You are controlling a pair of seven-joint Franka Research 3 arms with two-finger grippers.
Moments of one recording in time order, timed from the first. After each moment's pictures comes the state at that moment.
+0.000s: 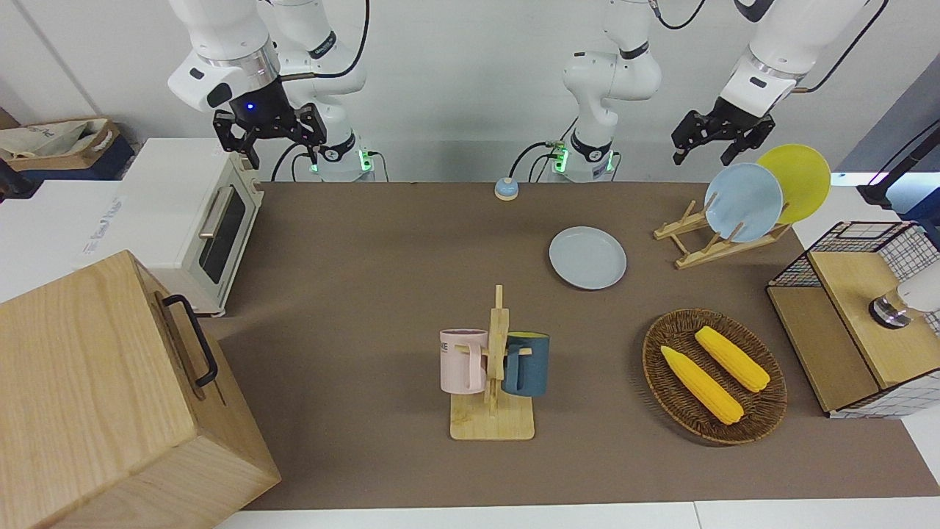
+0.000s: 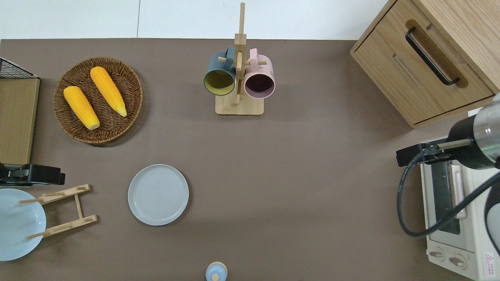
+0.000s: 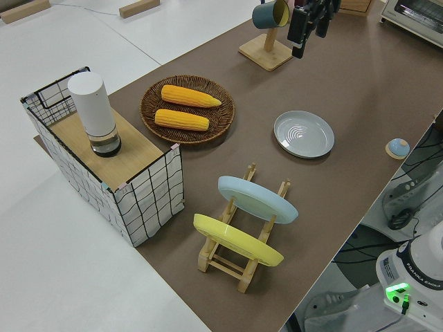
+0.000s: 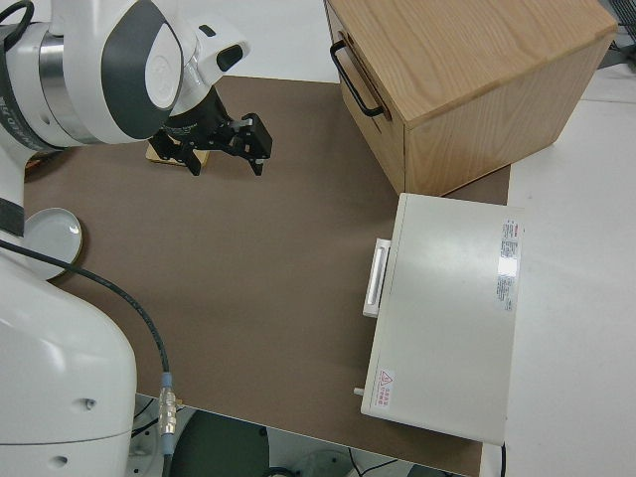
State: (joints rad) left arm -0.25 -0.15 0.25 -1.70 -0.02 1.46 -0.03; right arm 0.03 0.00 0.09 -1.47 0.00 1.39 0.03
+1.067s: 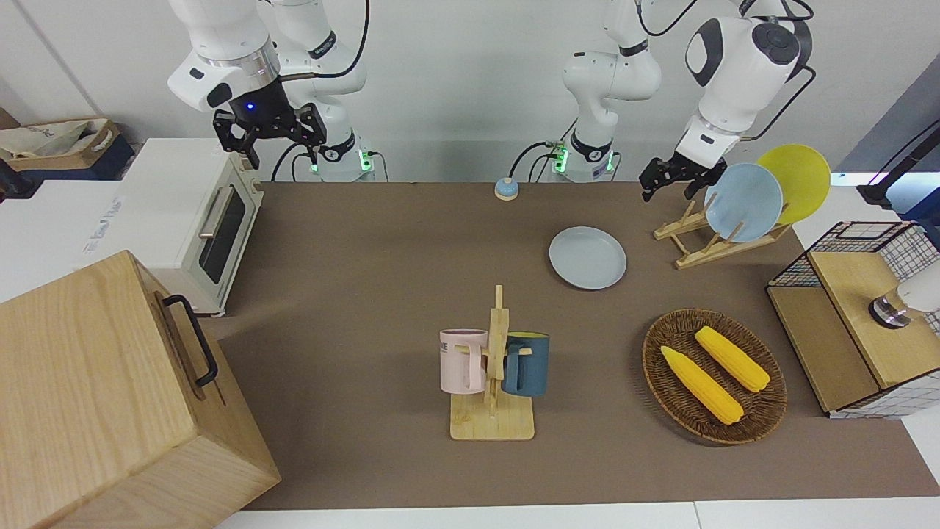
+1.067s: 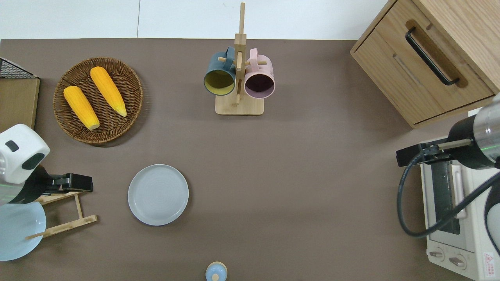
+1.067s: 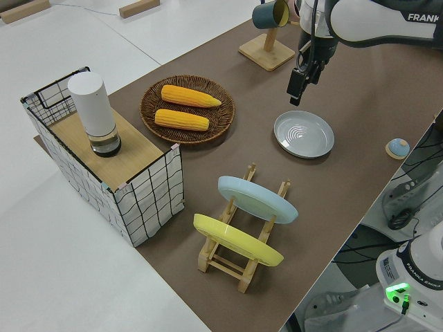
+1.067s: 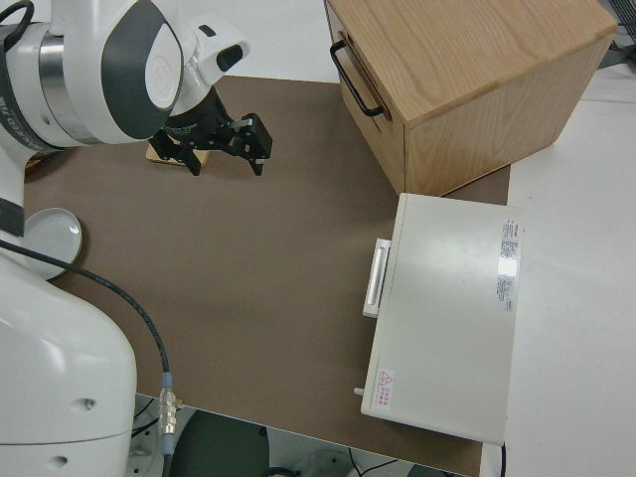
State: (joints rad) left arm -0.26 -0.27 0.22 -2.14 0.00 1.81 -0.11; right arm 0.03 0.00 0.09 -1.47 0.00 1.39 0.03
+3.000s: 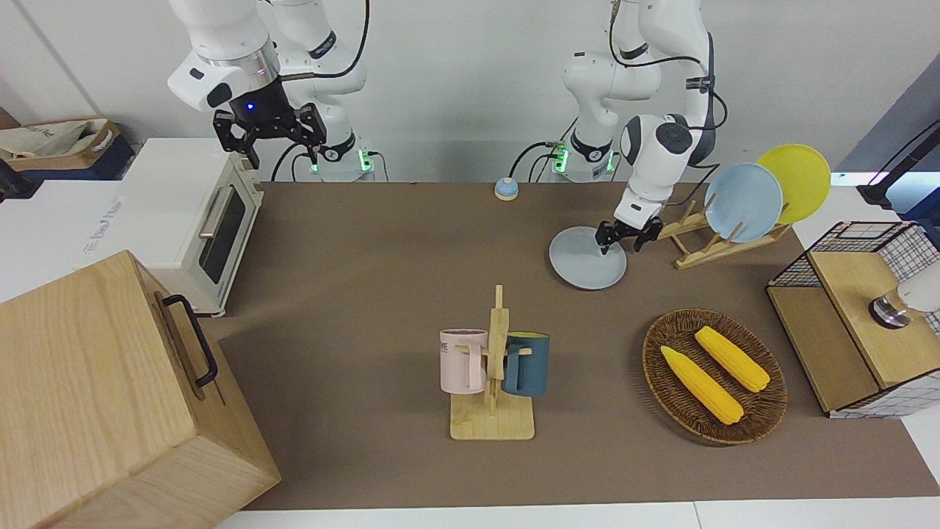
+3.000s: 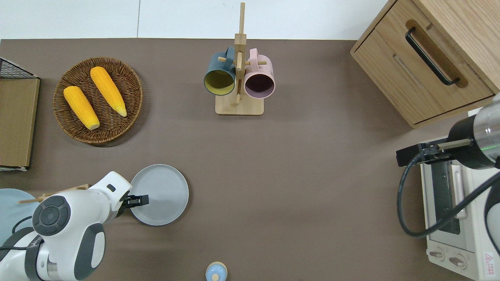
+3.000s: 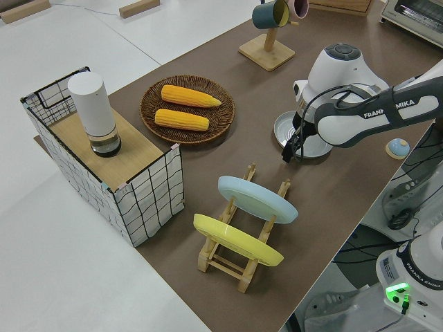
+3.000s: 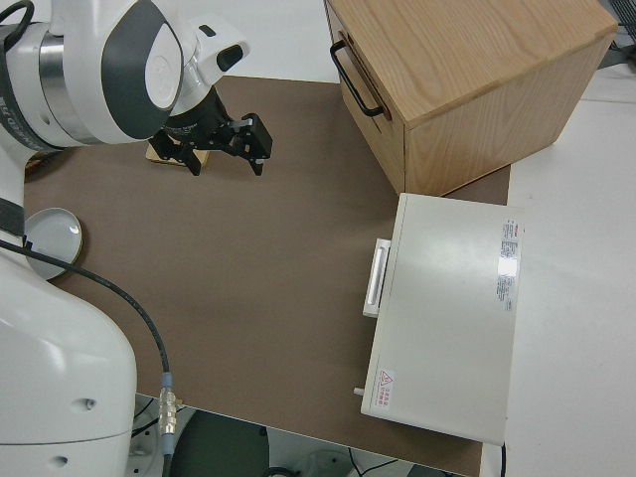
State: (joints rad) left arm -0.25 -0.15 0.18 -2.63 0.02 2.51 -0.15; right arm 0.03 0.00 0.09 -1.47 0.00 1.39 0.03
